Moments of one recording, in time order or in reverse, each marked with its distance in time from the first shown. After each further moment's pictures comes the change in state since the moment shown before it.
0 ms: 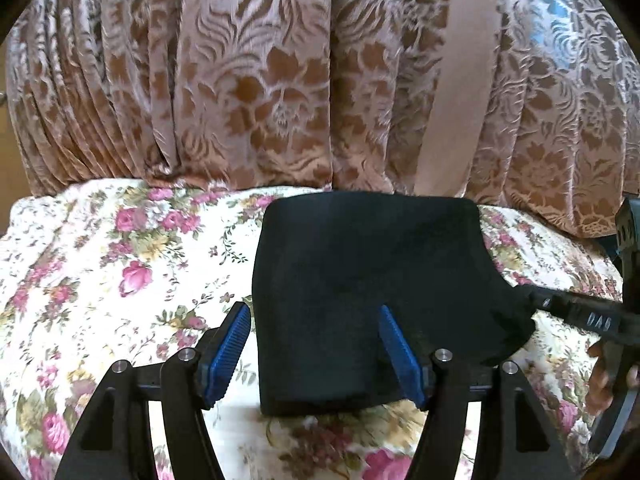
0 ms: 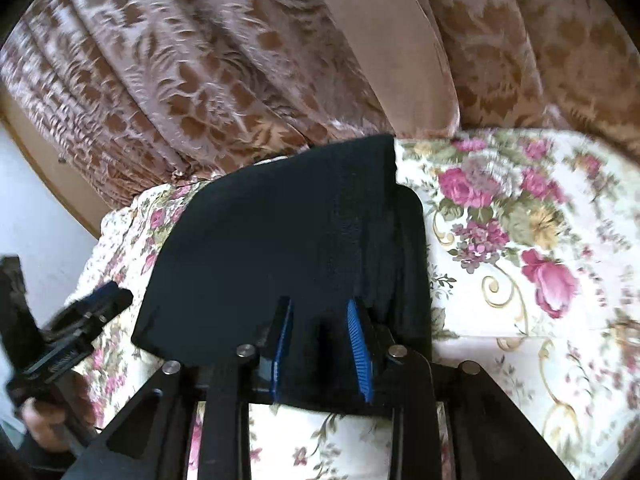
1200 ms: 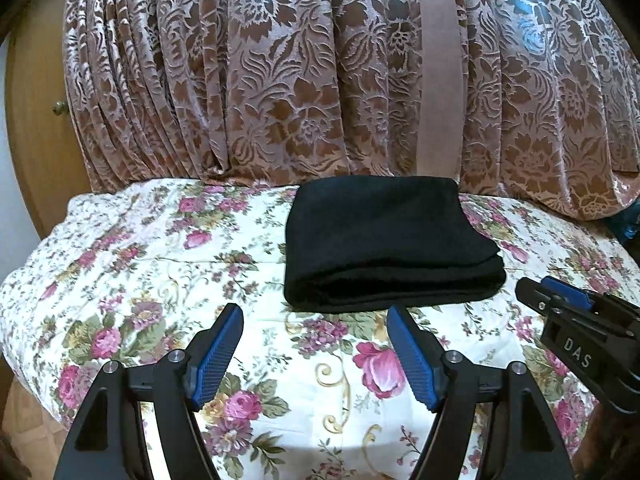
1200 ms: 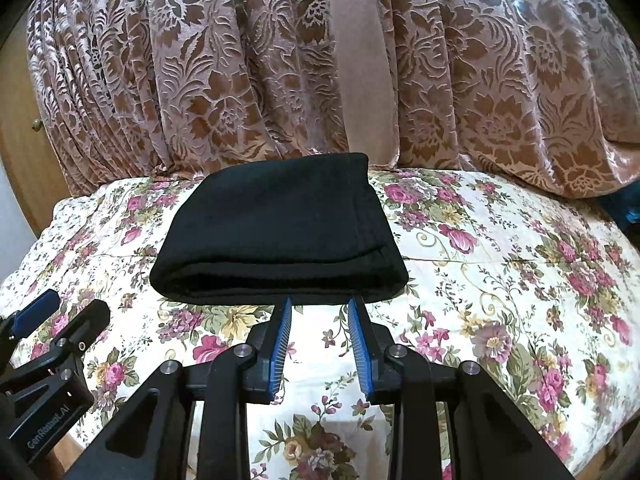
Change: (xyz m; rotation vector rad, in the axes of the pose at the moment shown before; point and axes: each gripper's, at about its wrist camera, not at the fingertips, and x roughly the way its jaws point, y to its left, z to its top) left arm -0.104 -0.035 -0.081 -0.001 -0.064 0.140; right arm -0.095 0.110 -0.118 -0.065 -0.186 -0.348
